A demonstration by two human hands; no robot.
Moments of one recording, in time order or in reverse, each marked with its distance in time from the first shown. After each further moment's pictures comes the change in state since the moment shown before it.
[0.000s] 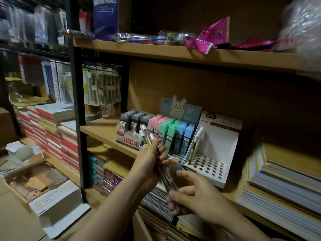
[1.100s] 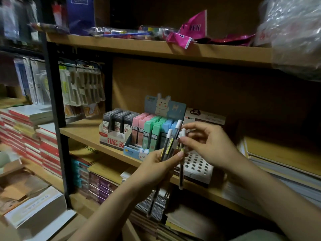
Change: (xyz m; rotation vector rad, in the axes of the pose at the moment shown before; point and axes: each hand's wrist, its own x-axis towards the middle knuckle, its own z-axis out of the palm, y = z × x) left_hand -0.006 -0.024 0.012 0.700 -0.362 -0.013; right_hand 0.016 -0.066 -0.066 -0.405 0.360 -0.521
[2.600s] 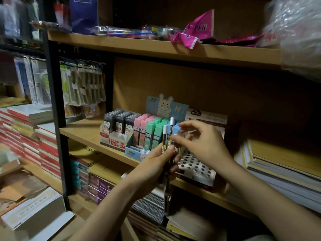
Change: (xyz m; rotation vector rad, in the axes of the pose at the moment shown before) left_hand 0.008 -0.001 -0.011 -0.228 -0.137 0.061; right_hand 0.020 0.014 0.022 -0.262 0.200 -0.070
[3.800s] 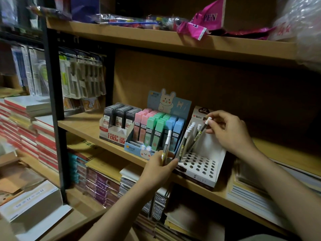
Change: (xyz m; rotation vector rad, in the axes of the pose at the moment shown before) left_hand 0.016 -0.043 -0.009 0.453 0.428 -0.077; right_hand 0.030 0.050 -0.035 -0.069 0.097 0.040
